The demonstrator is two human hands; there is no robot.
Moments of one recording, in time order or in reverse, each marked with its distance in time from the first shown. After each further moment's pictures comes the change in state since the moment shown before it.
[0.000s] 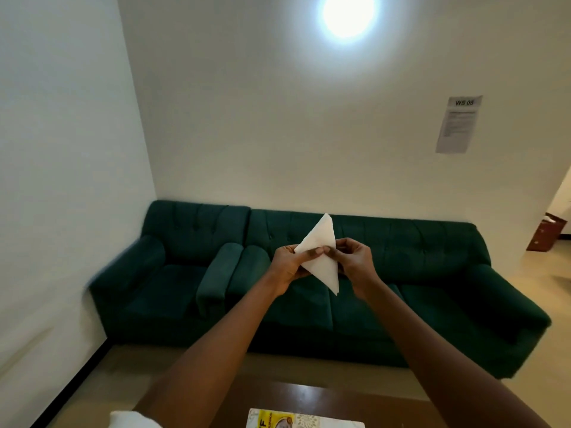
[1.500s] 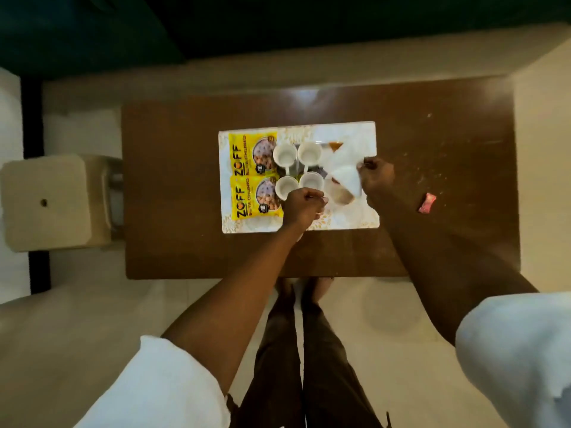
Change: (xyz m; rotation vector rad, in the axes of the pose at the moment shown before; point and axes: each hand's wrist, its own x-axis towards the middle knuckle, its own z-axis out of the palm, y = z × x) left_hand -0.104 -0.601 -0.029 0.404 0.215 -0.880; right_hand -0.152 0.600 -0.131 -0.455 0.316 0.892
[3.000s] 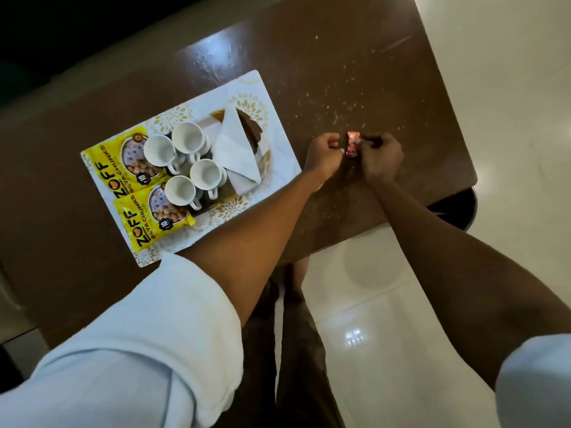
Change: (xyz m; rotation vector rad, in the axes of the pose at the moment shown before) left_hand 0.054 -0.005 0.256 0.380 -0.324 0.181; right_hand 0.051 0.166 -0.129 0.029 0.435 0.167
